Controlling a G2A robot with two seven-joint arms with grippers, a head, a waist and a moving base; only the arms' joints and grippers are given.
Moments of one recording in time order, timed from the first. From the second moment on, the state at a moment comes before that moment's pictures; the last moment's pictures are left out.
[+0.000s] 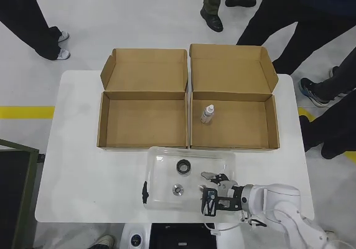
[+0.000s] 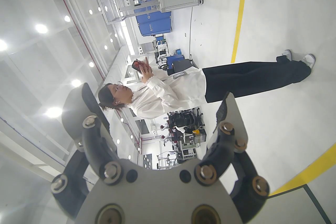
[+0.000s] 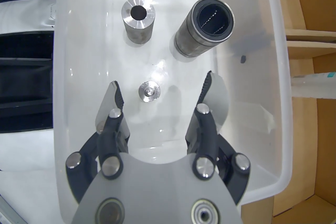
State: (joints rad) left arm -0.01 -0.37 -0.75 -1.25 2.03 -0.40 0.22; right arm -1.59 -1.03 1.22 -2.10 -1.66 -0.91 0.41
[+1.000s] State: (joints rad) left arm -0.01 -0.37 -0.75 -1.25 2.03 -0.40 0.22; right arm -1.51 -1.03 1.12 -2.04 -1.73 -0.90 0.45
